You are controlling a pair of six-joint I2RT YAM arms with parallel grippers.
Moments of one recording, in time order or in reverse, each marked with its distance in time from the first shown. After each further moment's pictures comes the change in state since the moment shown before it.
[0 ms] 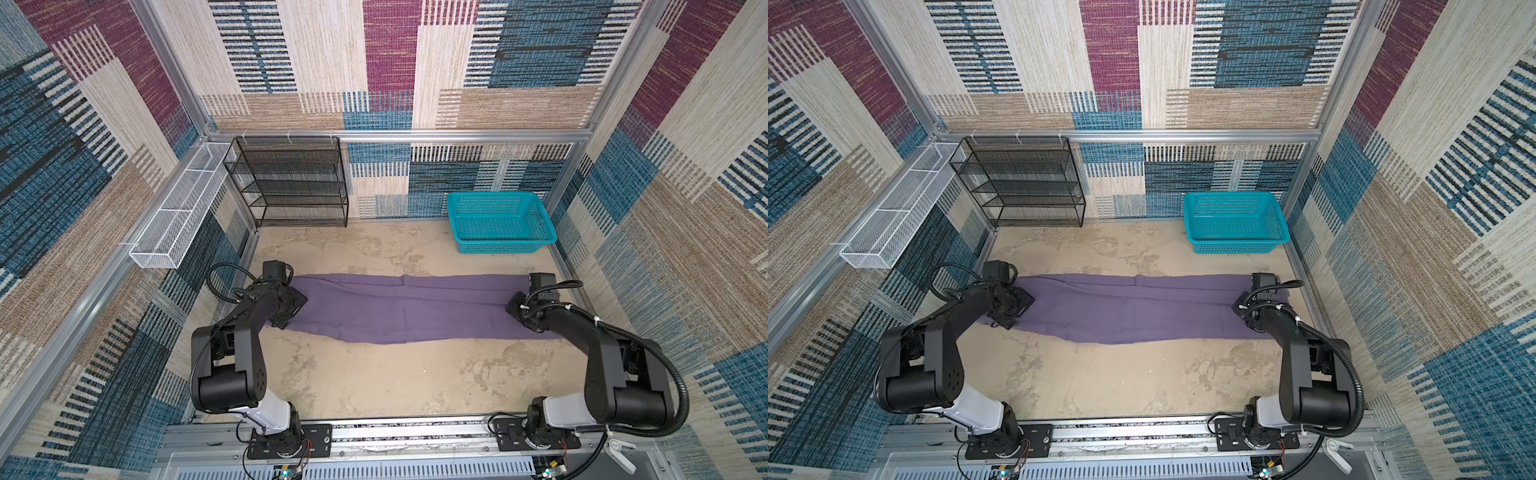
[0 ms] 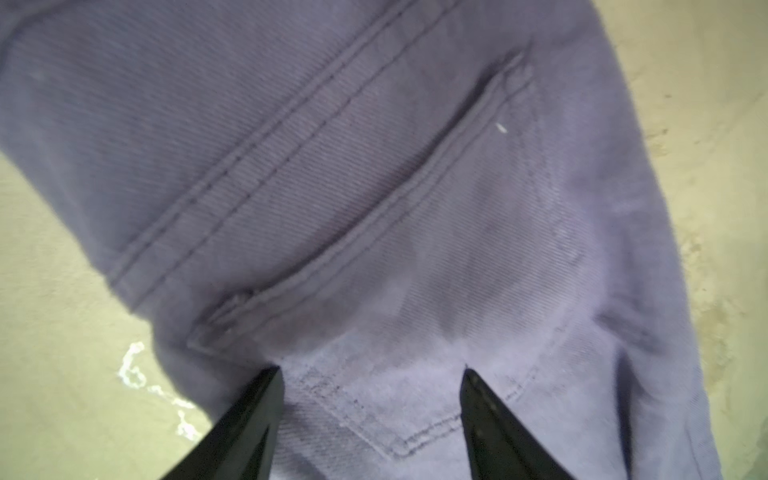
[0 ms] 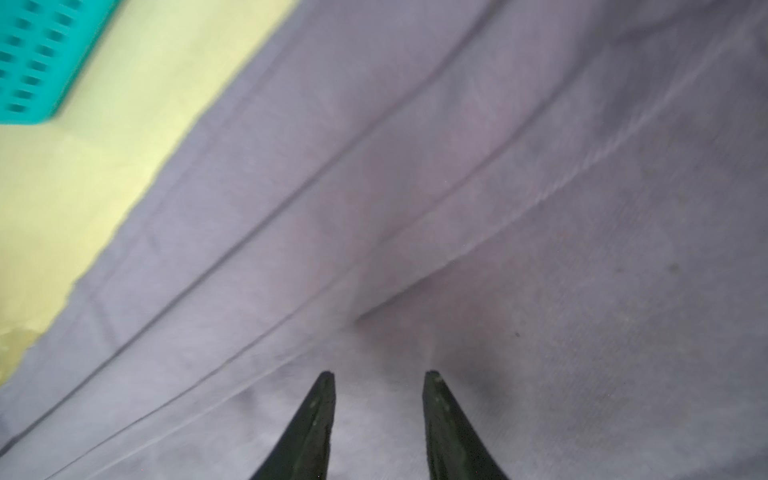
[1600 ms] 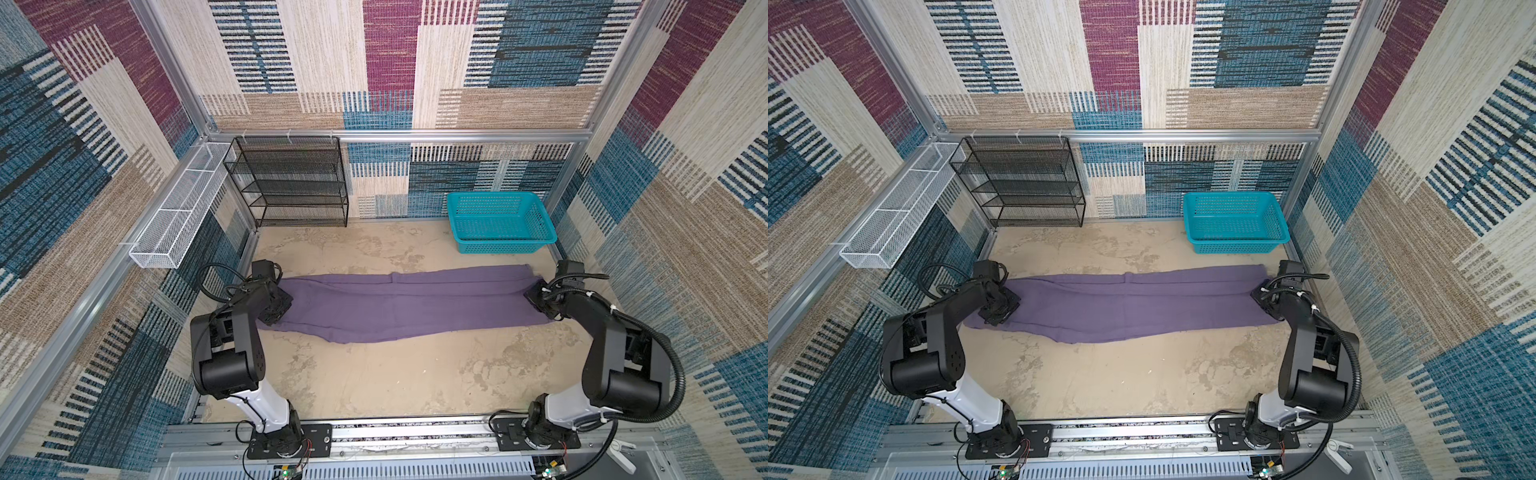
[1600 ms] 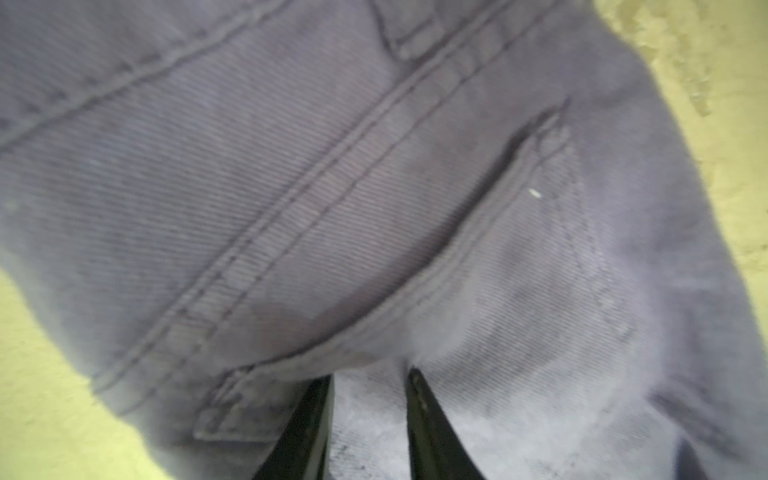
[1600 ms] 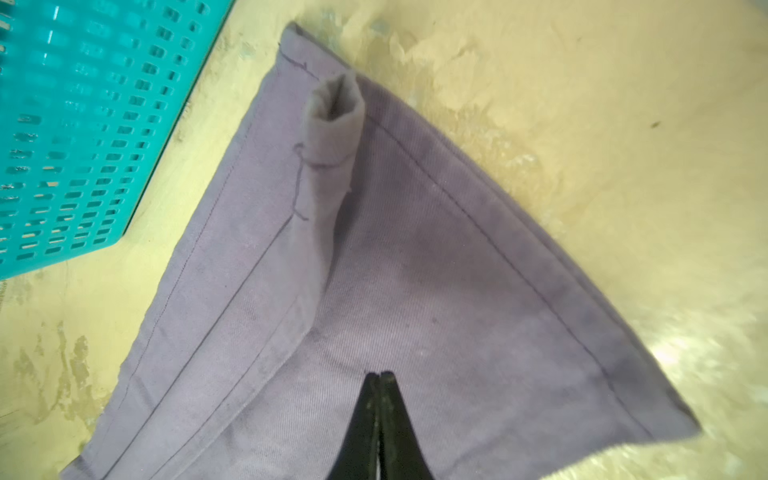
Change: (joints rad) left arm 0.096 0.093 0.058 0.022 -0.060 0.072; right arm -0.201 0.124 0.142 -0.050 -0.160 0.003
